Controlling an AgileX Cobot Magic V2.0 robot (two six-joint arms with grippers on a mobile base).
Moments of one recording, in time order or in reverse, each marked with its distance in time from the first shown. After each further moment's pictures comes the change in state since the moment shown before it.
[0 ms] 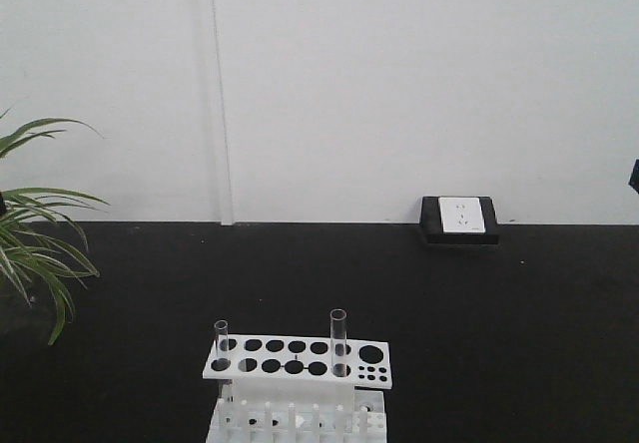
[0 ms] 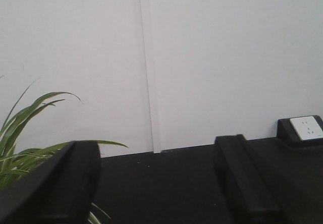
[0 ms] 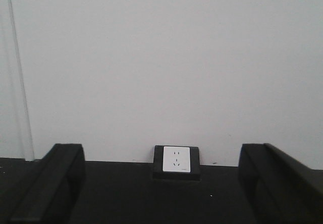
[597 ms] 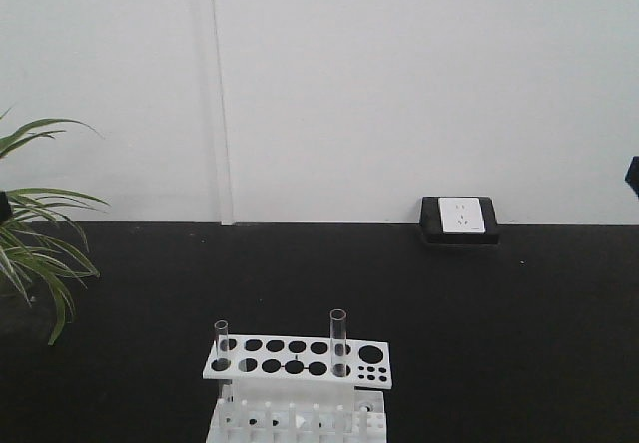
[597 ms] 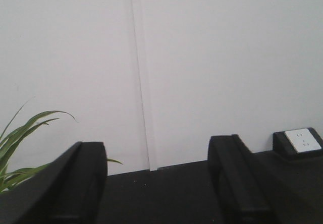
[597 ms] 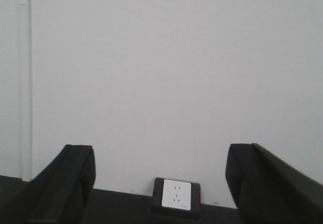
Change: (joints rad) left arm -0.001 0.001 0.078 0.110 -0.145 -0.072; right arm 0.000 -0.008 0.107 -0.128 -0.242 0.041
